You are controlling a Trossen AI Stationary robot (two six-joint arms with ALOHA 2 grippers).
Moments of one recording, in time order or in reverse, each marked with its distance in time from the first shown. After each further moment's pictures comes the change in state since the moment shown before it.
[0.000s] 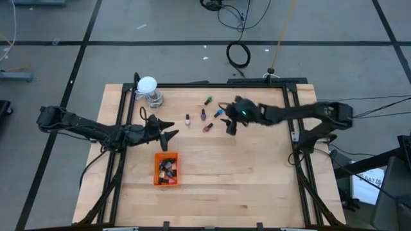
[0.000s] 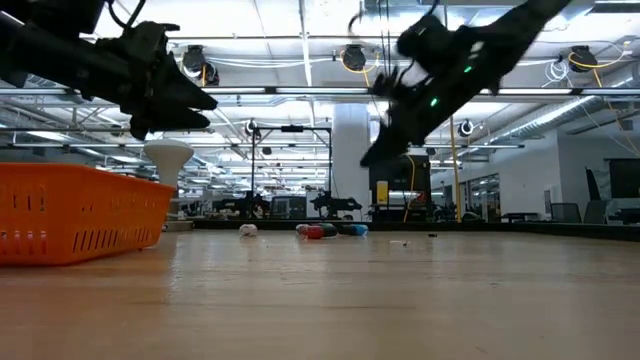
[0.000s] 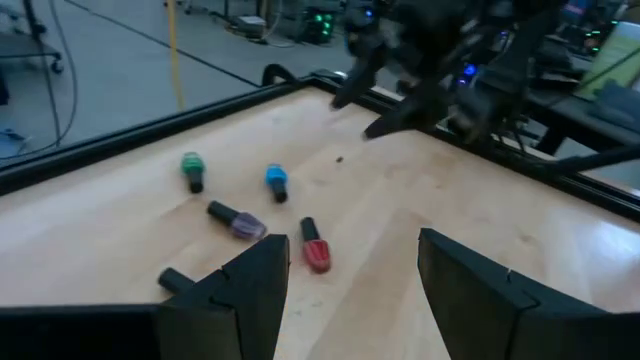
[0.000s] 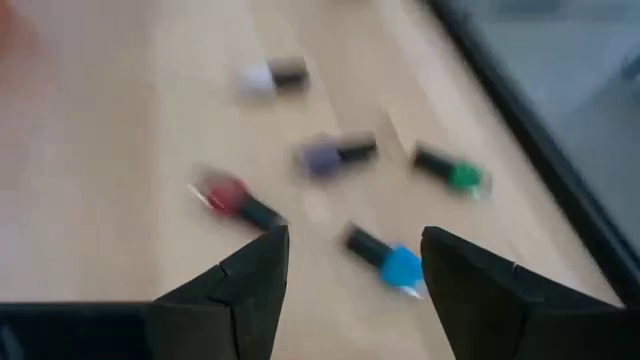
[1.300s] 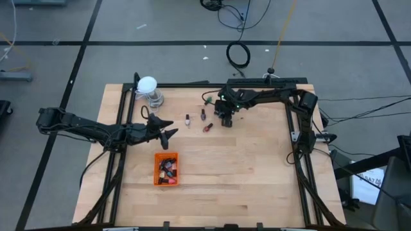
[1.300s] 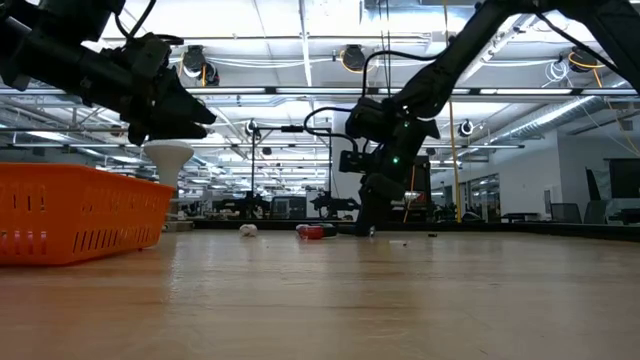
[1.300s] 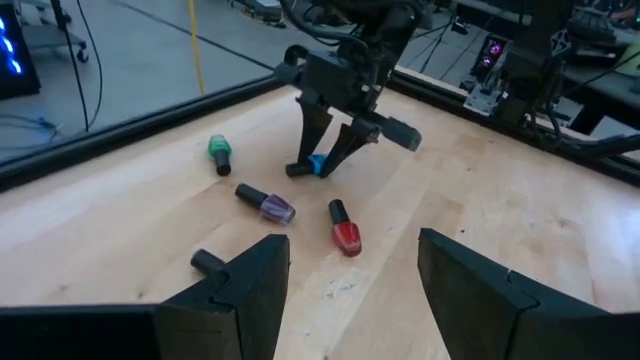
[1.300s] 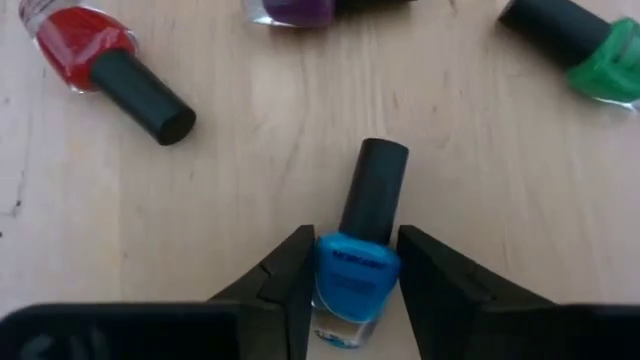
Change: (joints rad) left arm 0.044 0.000 0.000 -0.064 0.011 -0.001; right arm -0.199 0.465 0.356 -0.453 -0.253 -0.263
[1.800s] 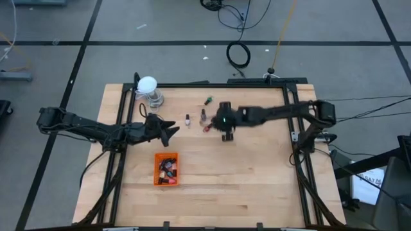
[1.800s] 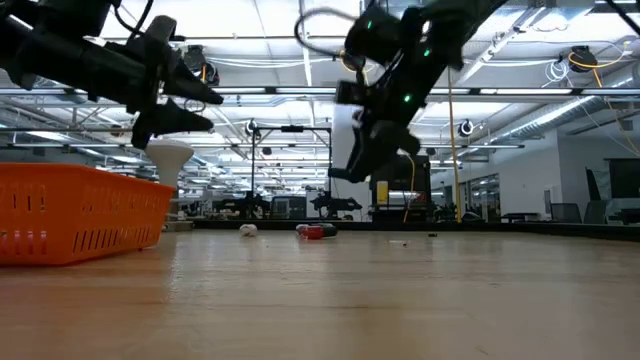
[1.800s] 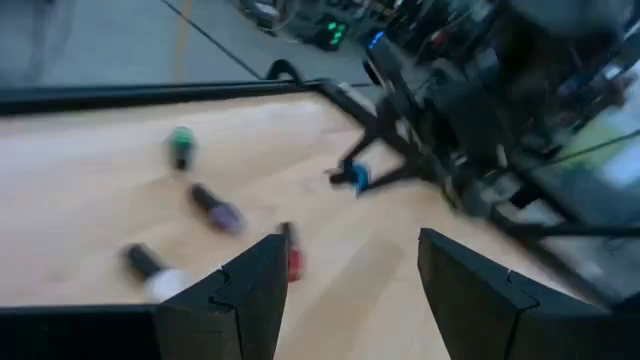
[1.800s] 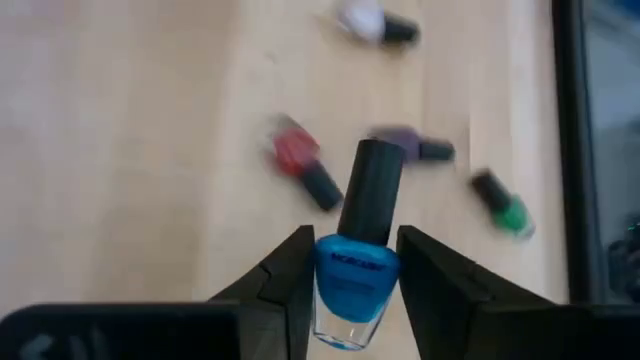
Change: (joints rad) left arm 0.000 0.026 0.001 0.113 0.029 -0.241; right arm 0.332 -0.259 -0.021 0.026 0.351 0.003
